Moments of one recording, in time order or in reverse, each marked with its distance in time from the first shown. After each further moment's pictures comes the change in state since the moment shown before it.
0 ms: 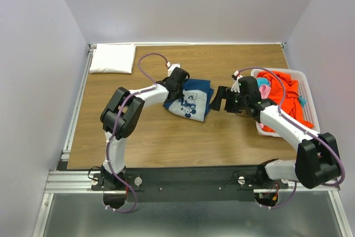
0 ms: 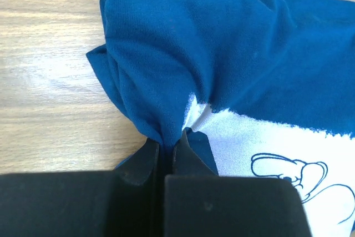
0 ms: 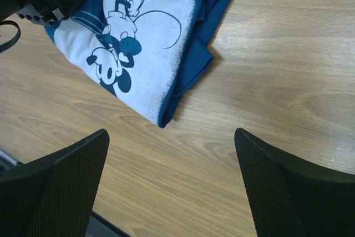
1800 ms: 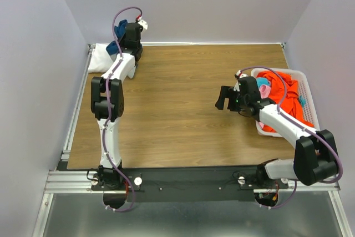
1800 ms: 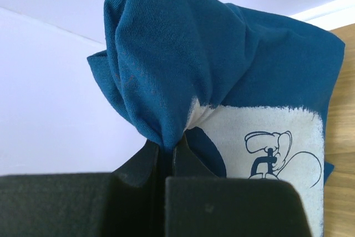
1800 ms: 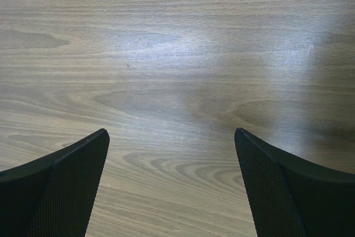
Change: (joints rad) left arm 0.458 0.217 0.589 0.140 -0.285 1.170; right arm -0.016 0.028 0.000 0.000 0.204 -0.088
